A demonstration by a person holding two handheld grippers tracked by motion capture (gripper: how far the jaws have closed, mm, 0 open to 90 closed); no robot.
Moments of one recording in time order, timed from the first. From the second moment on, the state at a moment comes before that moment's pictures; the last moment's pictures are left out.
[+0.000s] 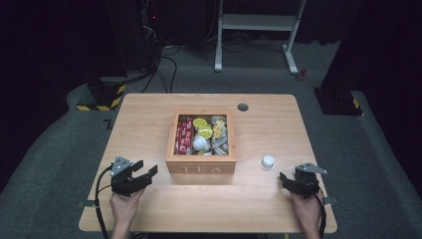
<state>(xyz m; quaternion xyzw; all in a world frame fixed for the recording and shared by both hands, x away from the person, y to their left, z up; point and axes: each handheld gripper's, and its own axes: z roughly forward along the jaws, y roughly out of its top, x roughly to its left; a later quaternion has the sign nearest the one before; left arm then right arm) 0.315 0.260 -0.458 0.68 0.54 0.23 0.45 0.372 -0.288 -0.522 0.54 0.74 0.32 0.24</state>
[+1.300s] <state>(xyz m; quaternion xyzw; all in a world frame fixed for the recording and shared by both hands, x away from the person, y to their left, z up) 0.315 0.288 -0.500 0.67 0.59 0.24 0.38 0.372 -0.288 -0.522 0.54 0.74 0.32 0.24</state>
